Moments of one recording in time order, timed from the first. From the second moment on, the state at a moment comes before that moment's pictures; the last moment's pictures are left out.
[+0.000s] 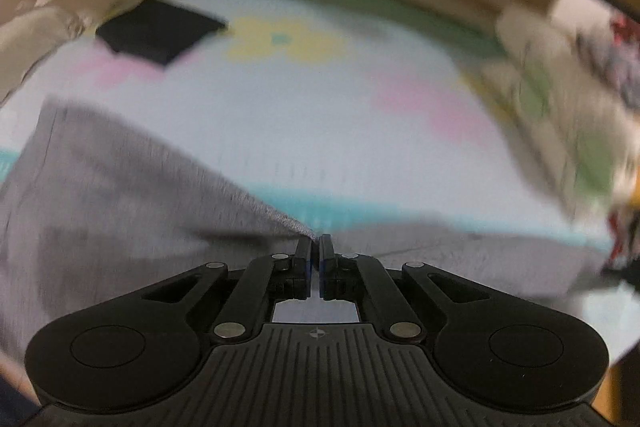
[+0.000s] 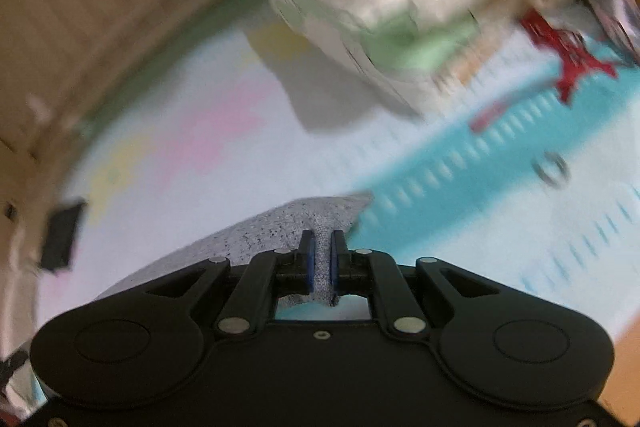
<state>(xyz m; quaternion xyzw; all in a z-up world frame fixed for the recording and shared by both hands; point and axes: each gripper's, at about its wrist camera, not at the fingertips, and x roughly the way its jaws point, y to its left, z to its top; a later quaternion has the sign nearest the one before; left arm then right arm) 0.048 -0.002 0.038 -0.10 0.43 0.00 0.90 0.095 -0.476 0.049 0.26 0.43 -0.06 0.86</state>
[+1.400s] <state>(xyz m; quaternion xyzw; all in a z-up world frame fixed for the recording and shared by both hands) 0.022 0.067 -0.008 -0.05 0.50 0.03 0.86 0.104 -0.437 0.031 0.18 0.51 -0.07 0.84</state>
